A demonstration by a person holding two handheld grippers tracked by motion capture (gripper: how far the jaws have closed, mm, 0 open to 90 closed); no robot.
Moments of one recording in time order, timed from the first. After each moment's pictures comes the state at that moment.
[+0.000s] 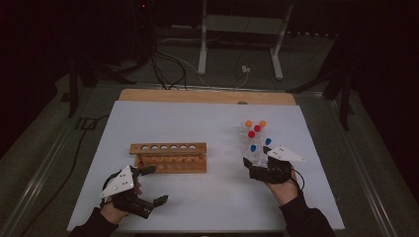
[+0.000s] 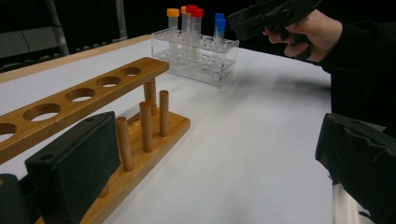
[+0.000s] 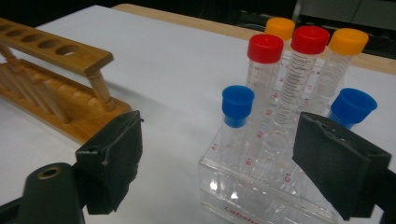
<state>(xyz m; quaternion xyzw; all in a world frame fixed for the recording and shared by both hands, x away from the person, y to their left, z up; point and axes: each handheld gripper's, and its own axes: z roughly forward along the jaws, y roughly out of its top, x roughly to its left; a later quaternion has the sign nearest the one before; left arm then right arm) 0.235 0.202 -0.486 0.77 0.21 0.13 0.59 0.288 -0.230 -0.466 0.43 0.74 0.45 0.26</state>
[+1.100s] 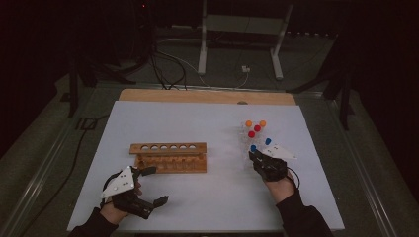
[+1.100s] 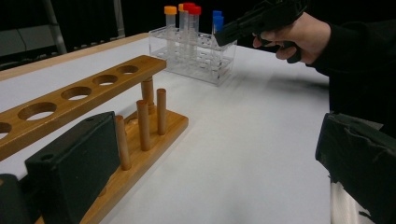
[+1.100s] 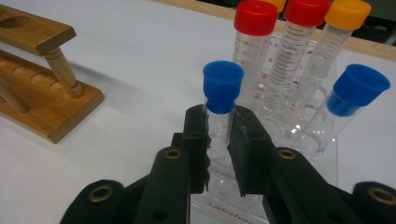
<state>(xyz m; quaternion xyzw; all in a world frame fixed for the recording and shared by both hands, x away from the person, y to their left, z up) 0.235 0.201 -0.486 0.77 0.21 0.13 0.58 0.298 -0.224 -0.478 0.45 0.74 0.41 0.28</state>
